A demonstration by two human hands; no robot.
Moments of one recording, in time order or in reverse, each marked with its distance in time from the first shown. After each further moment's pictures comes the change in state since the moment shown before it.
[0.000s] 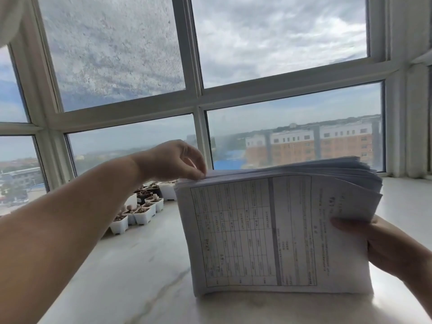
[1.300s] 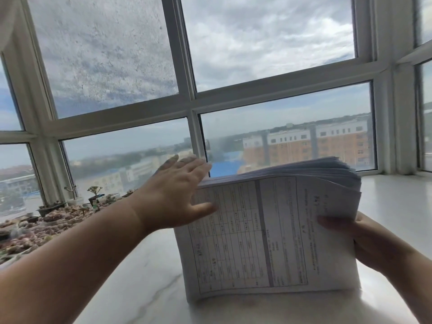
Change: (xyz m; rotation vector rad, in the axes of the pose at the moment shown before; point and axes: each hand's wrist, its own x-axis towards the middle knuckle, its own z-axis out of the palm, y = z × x) left_hand -0.027 0.021 0.051 0.648 0.084 0.011; right_hand 0.002 0.005 -0.007 0.036 -0.003 0.009
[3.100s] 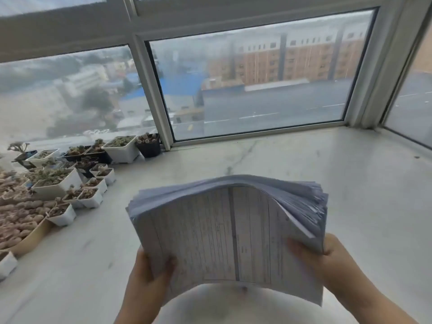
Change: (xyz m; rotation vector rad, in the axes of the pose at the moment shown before) left_hand -0.012 0.024 0.099 -1.304 -0.021 -0.841; right_hand 0.003 -0.034 0.034 -0.327 0.367 0.275
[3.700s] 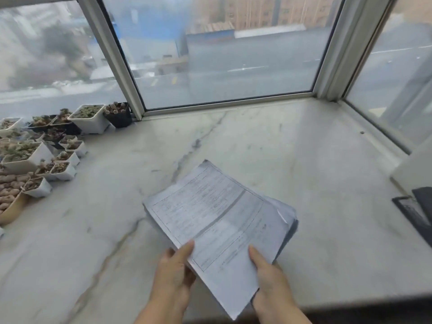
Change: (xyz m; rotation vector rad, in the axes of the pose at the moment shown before) left_hand -0.081 0.069 0.103 -0.660 0.006 -0.771; right_hand -0.074 0.015 0.002 0.761 0.399 0.720
